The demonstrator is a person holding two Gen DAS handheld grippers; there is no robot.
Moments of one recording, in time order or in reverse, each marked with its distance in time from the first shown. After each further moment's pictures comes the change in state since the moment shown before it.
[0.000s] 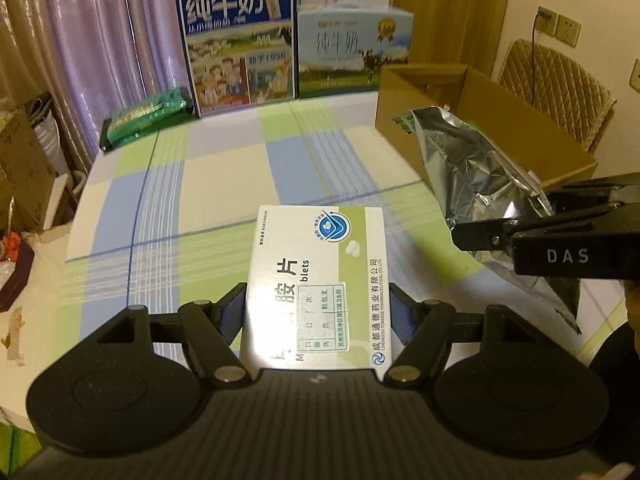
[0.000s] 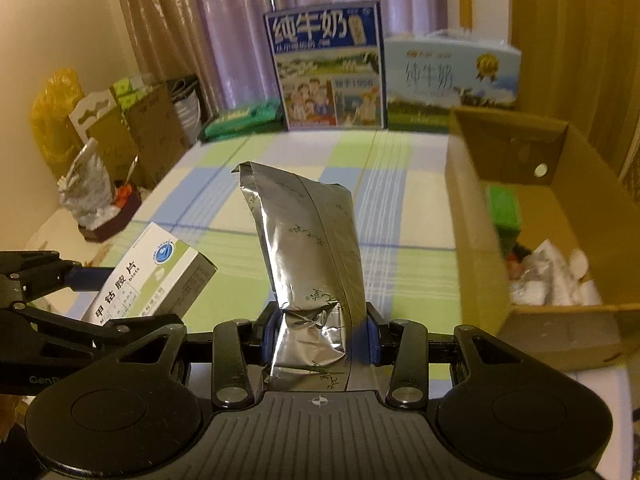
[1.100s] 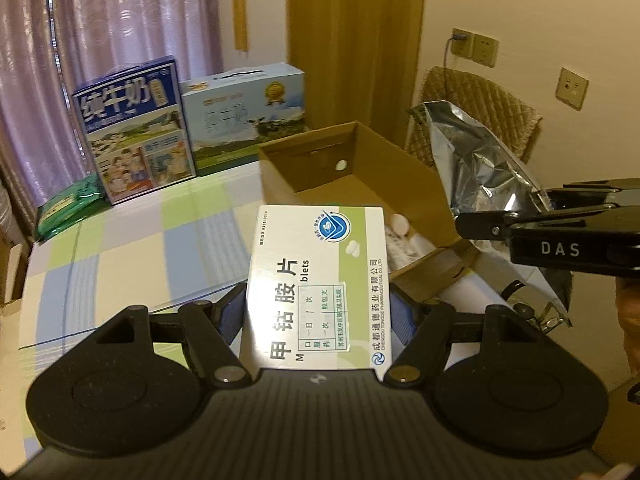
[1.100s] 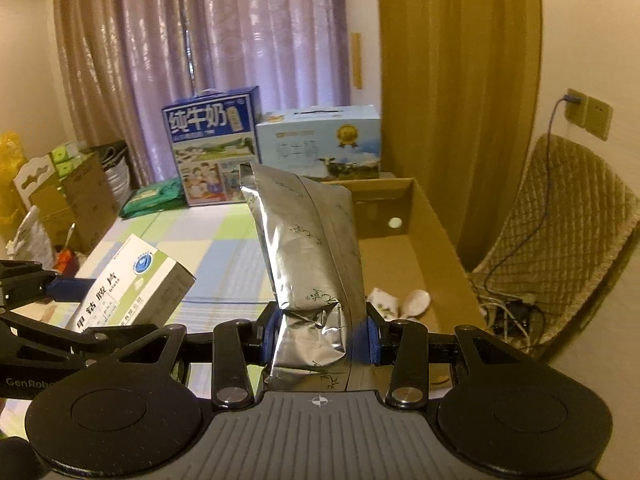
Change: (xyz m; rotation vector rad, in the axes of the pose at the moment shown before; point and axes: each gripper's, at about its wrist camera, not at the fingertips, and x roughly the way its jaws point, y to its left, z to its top) left arm -0.031 -0.138 0.074 0.117 -0.097 -0.131; right arm -0.120 -0.113 0.012 0.084 -0.151 -0.198
